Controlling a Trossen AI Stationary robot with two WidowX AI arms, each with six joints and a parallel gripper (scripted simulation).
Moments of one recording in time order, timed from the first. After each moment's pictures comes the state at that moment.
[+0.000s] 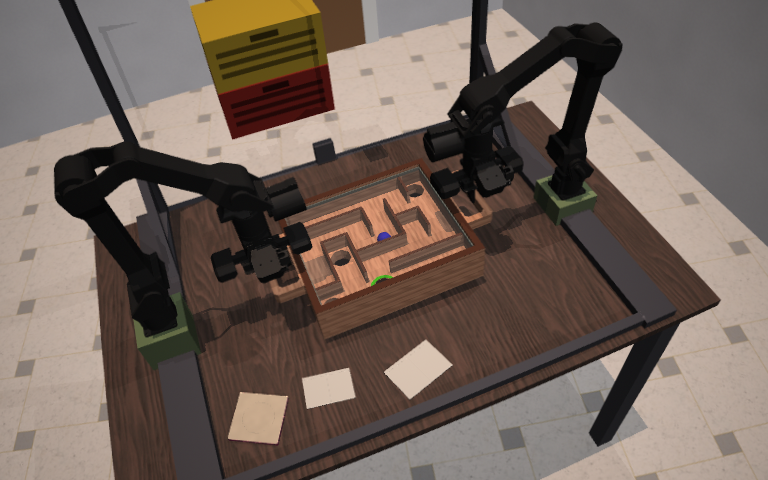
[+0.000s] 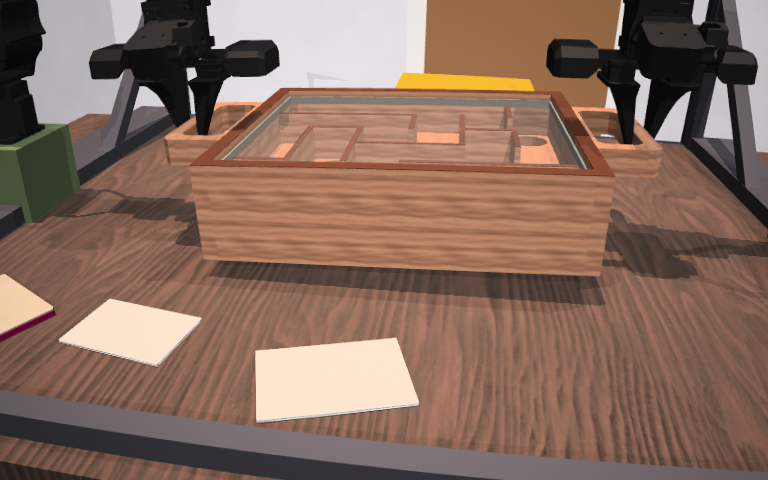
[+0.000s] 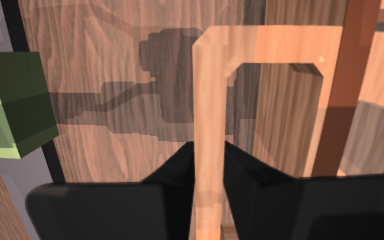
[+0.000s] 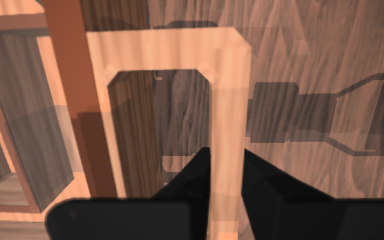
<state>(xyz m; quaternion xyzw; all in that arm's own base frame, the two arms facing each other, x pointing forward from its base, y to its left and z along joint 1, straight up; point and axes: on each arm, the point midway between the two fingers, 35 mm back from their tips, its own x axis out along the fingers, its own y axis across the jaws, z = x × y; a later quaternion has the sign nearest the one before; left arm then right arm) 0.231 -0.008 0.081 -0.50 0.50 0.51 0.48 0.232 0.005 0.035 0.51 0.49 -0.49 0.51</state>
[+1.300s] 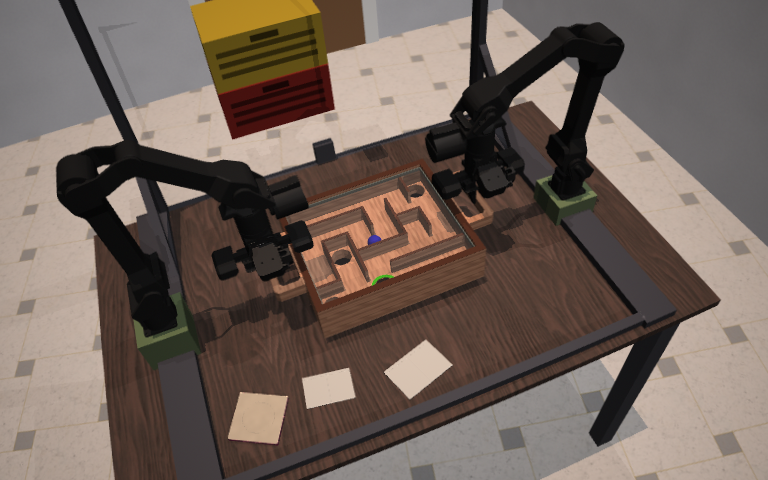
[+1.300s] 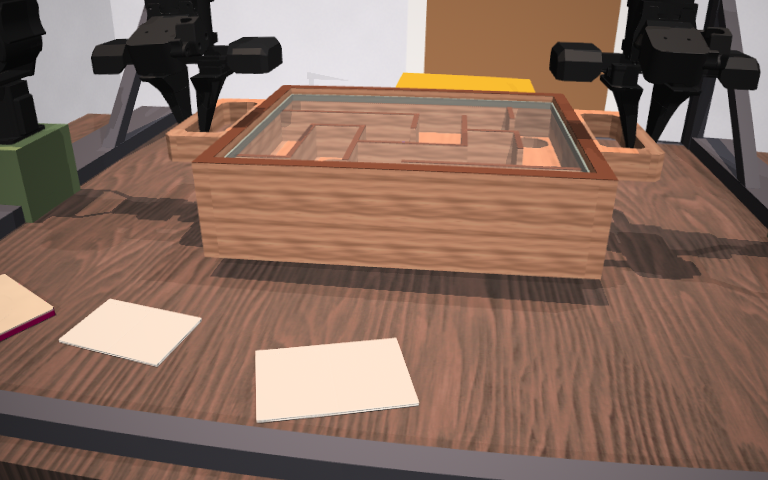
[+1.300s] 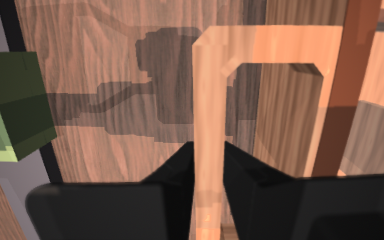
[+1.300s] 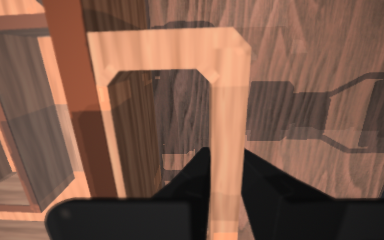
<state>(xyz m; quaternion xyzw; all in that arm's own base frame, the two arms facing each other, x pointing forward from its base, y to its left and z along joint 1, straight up) 0.228 -0.008 0.077 -0.50 0.50 0.51 0.49 0.234 0.005 0.039 0.51 0.50 -0.49 0.50</state>
